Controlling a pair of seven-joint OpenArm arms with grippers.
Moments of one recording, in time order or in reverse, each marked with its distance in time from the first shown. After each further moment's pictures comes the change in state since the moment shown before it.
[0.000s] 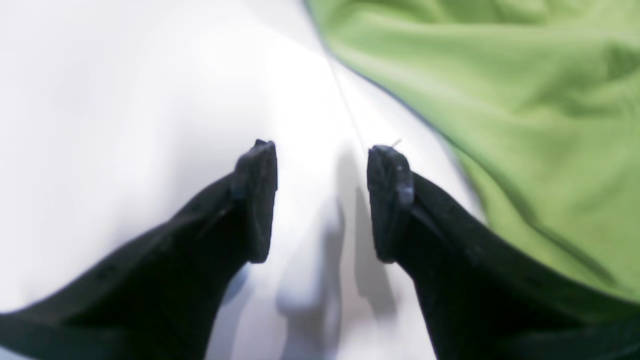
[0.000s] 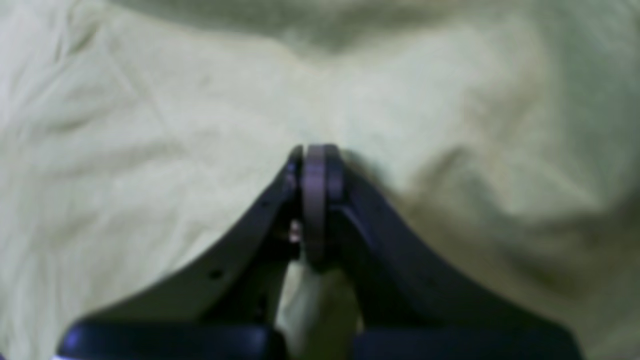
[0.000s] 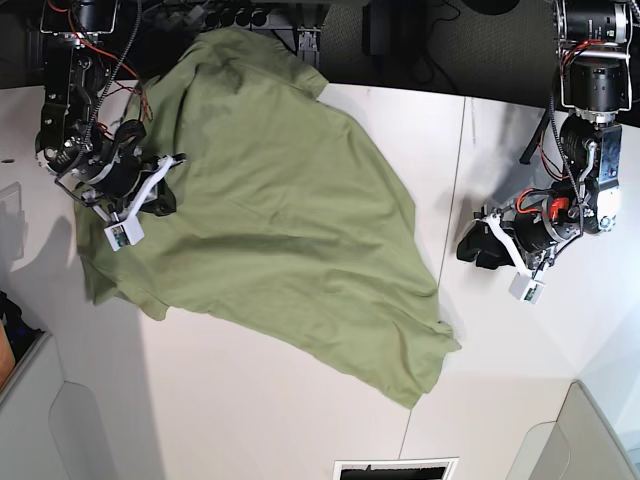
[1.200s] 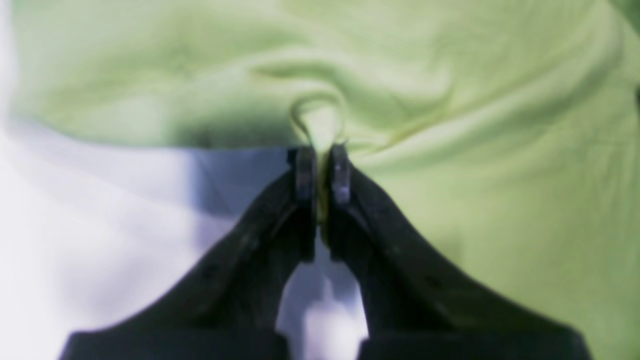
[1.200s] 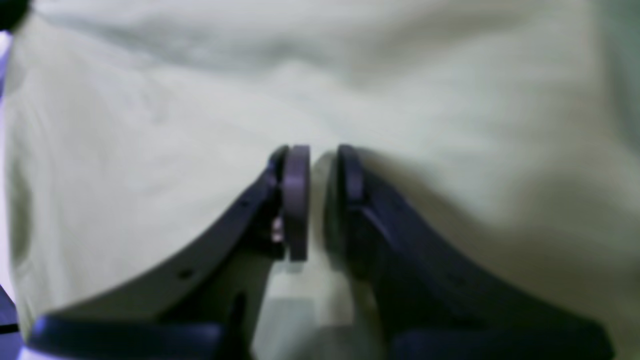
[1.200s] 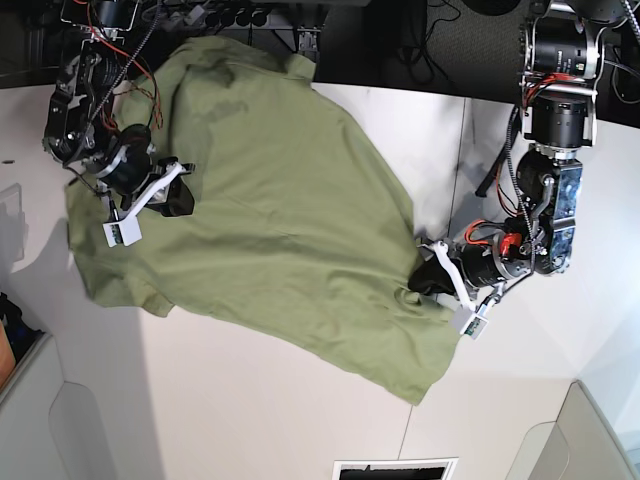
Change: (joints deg) left arm -7.7 5.9 6.4 3.5 6.3 -1.4 1.9; right arm -0.3 -6.6 5.0 -0.3 9.1 0.1 -3.7
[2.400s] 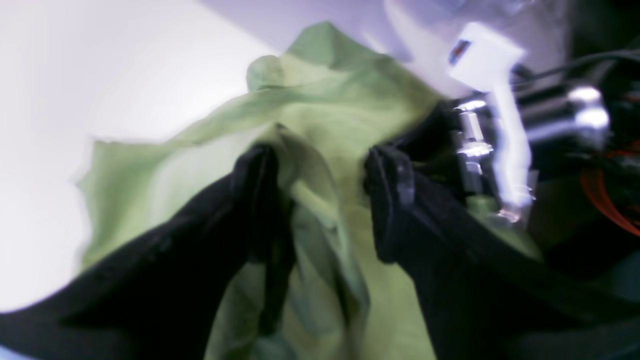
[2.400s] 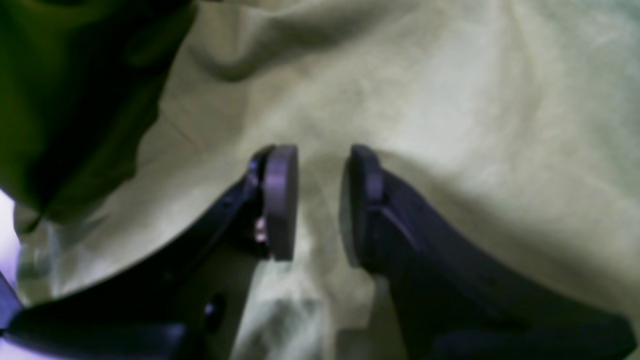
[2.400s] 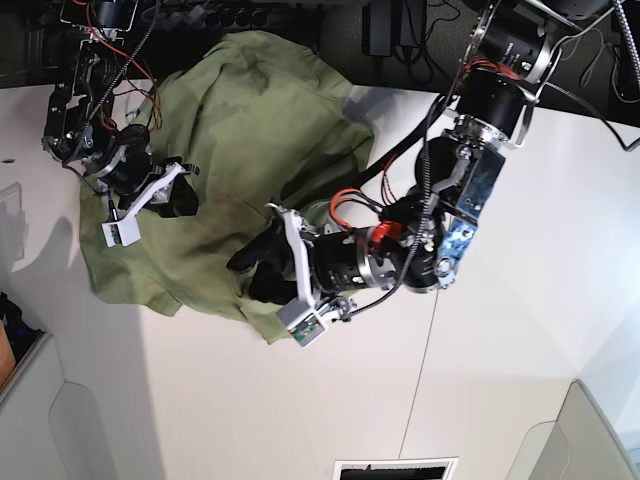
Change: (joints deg) left arm 0.5 11.1 21.1 21.3 -11.3 3.0 6.3; right arm 0.1 0.0 0.0 0.0 1.8 0.0 -0.2
